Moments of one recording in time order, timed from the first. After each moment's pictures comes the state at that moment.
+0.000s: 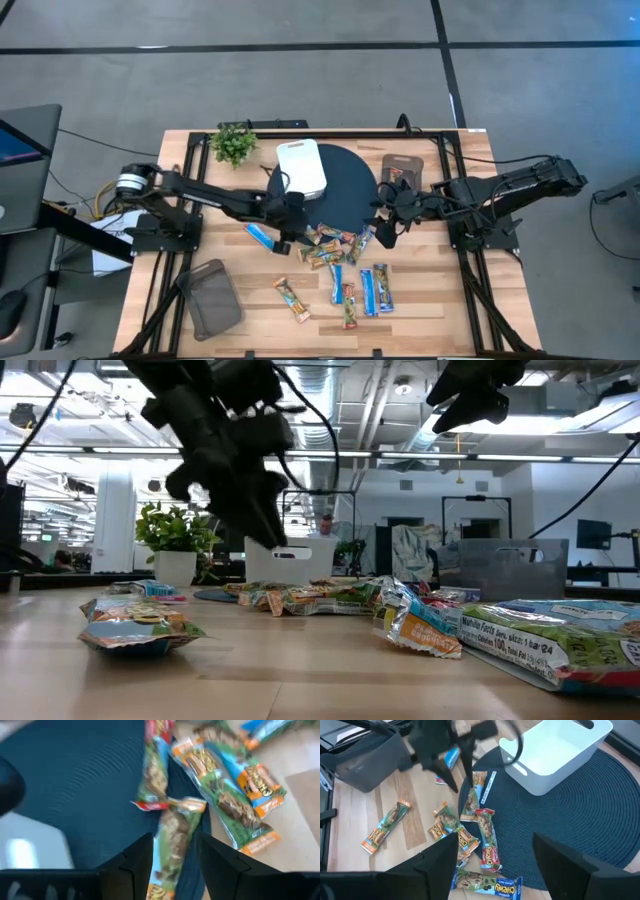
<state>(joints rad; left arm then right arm) -0.02 1.62 0.89 -0.18 -0.01 0.28 0.22 1.17 0.99 -0.59 0.32 0.50</state>
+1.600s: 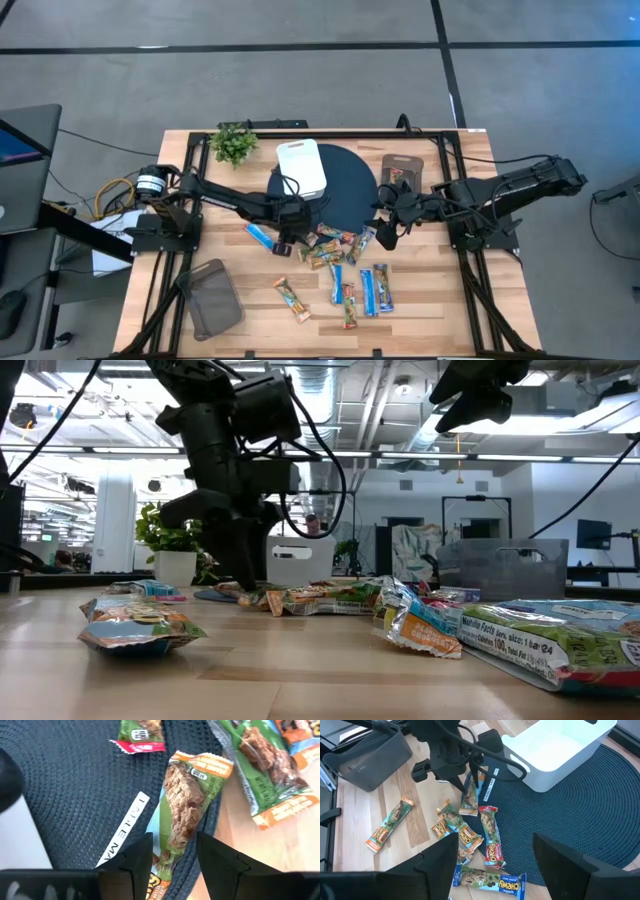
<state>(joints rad) -0.02 1.75 0.99 -0.40 -0.05 0.22 0.24 1.17 0.99 -0.60 0.32 0.52</state>
